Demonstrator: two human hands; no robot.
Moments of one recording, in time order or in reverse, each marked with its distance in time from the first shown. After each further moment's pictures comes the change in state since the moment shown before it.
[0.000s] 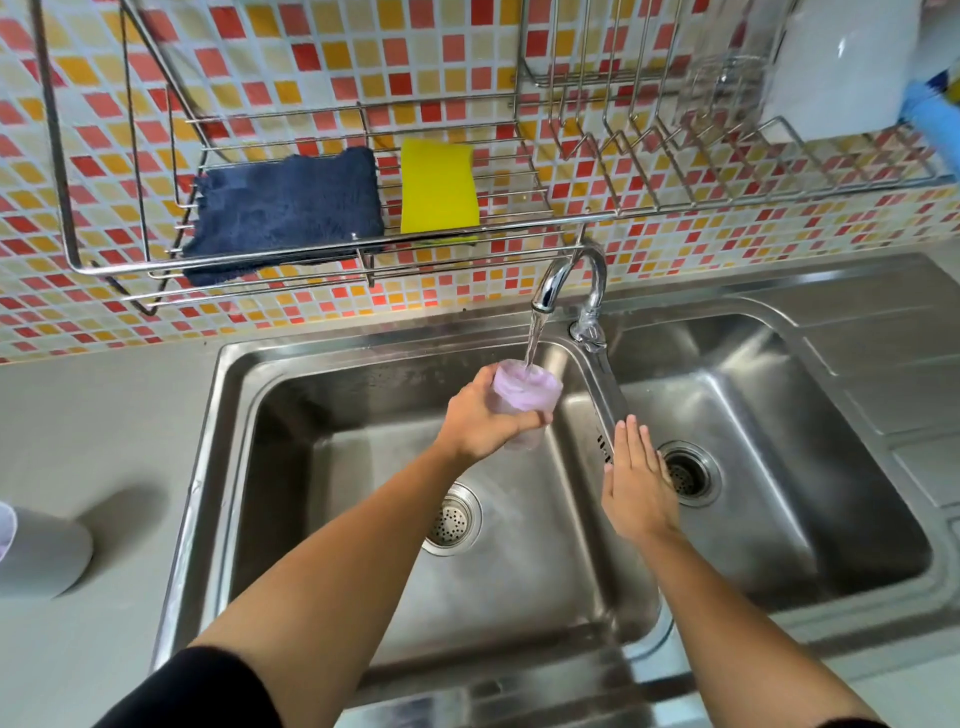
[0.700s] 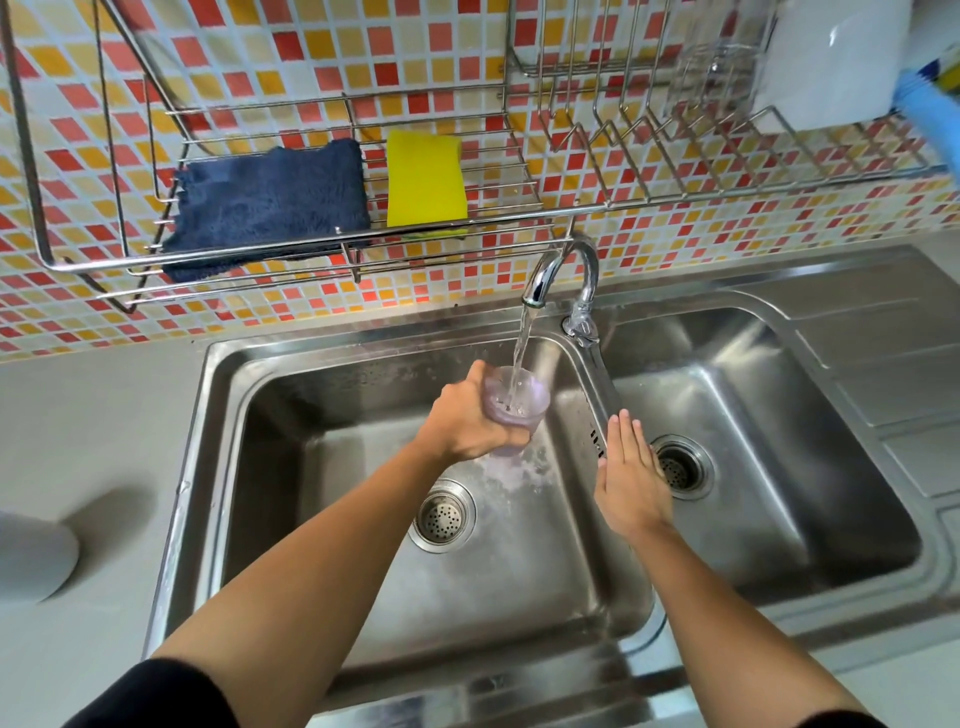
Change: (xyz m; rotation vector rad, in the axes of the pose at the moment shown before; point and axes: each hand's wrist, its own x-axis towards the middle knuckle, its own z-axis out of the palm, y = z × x) left_hand -0.002 0.009 -0.012 0.390 -0.083 0.076; right_hand -0.001 -0.002 -0.003 -0.014 0.008 0.000
